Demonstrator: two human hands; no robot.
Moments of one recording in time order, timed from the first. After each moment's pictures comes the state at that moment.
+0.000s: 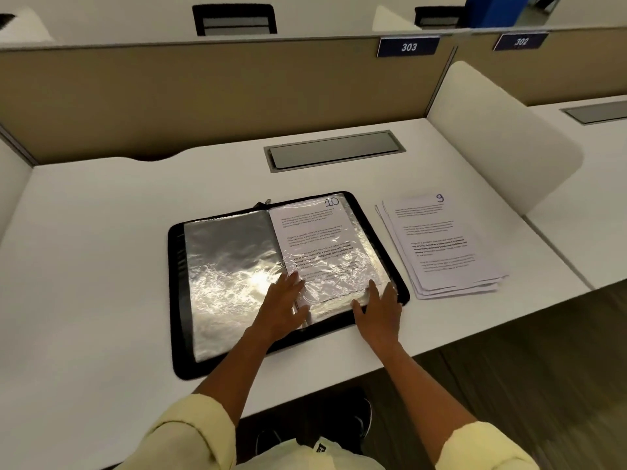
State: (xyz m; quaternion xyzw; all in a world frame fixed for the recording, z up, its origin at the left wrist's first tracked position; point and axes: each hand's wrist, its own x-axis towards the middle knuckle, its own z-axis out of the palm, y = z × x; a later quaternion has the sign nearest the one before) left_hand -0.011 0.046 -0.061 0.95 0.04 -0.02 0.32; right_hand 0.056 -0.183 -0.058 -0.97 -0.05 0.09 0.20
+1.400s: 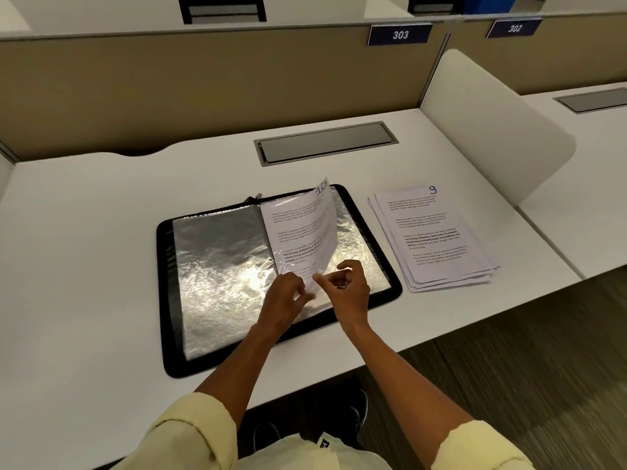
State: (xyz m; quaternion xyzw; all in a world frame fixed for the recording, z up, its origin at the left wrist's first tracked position) left_hand -0.001 0.013 -0.042 0.89 0.11 0.09 0.43; right_hand 0.045 -0.130 -0.002 -0.77 -0.01 0.06 0.63
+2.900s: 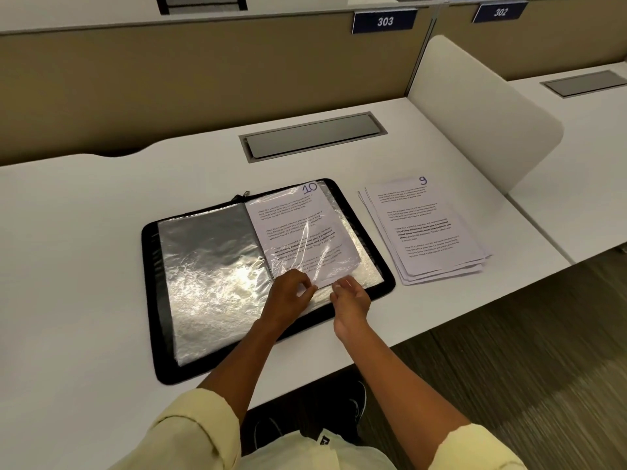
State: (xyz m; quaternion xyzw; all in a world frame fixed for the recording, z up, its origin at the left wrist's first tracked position) left_hand 0.017 0.000 -0.045 0.89 0.06 0.09 0.44; right_hand 0.049 -0.135 -0.039 -0.53 0.32 0.13 0.77
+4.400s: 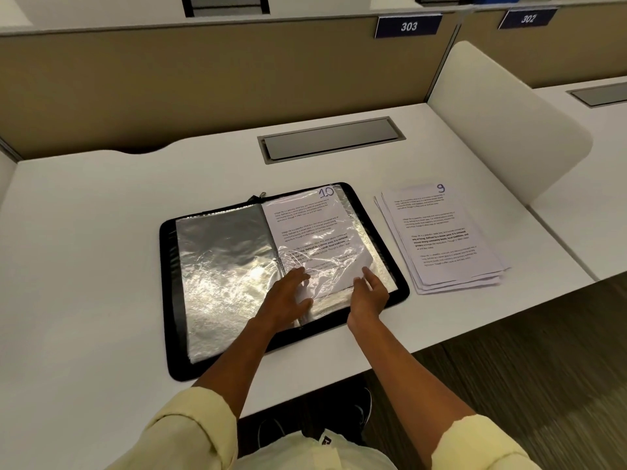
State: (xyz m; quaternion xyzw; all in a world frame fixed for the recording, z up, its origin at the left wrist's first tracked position) left_hand 0.010 0.042 -0.065 0.91 0.06 -0.03 0.41; right_hand 0.072 -0.127 -0.027 -0.60 0.33 0.05 0.72
